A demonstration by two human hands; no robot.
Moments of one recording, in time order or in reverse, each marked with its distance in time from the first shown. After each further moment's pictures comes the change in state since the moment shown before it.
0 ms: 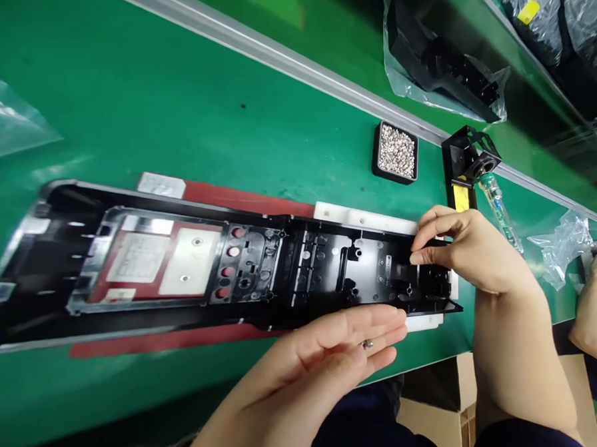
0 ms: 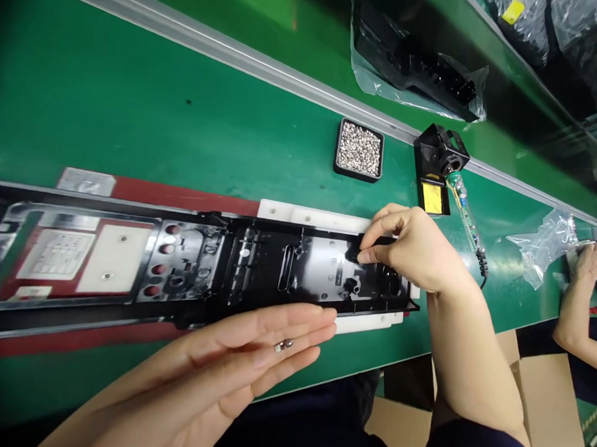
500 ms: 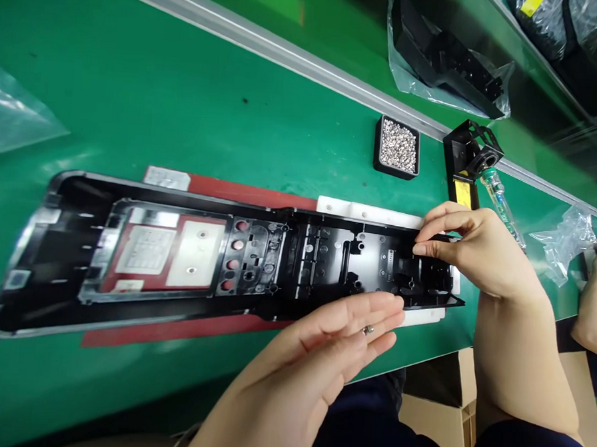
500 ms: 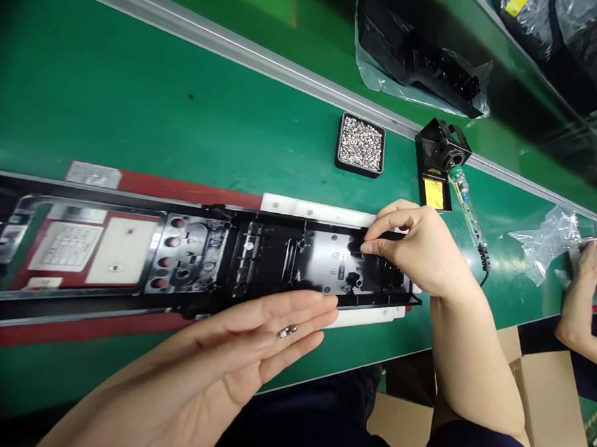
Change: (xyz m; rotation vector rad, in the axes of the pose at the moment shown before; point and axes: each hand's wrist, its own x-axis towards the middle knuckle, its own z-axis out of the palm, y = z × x) left_hand 0.001 -0.001 0.004 -0.136 -0.034 0.110; right_hand -0.012 0.001 0.004 -0.041 0.146 -0.134
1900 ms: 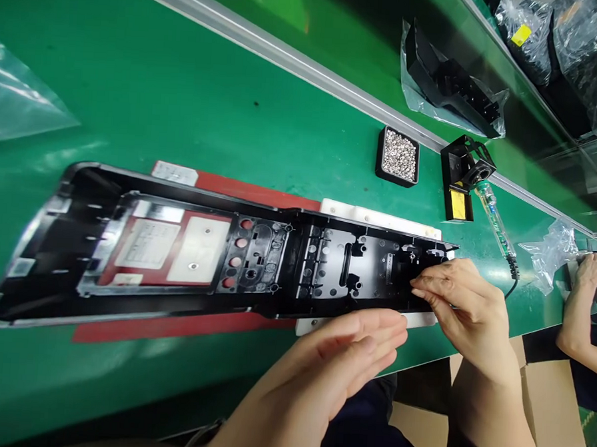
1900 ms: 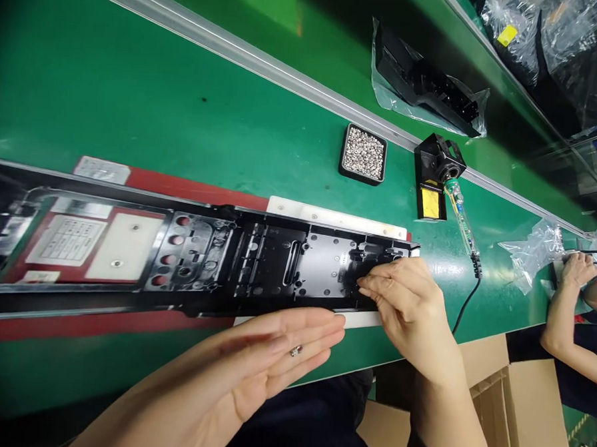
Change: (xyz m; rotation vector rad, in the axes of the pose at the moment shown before) left_hand 0.000 -0.009 -0.005 0.047 -0.037 -0.132; right_hand -0.060 0.013 0.027 -0.343 0.106 -0.505
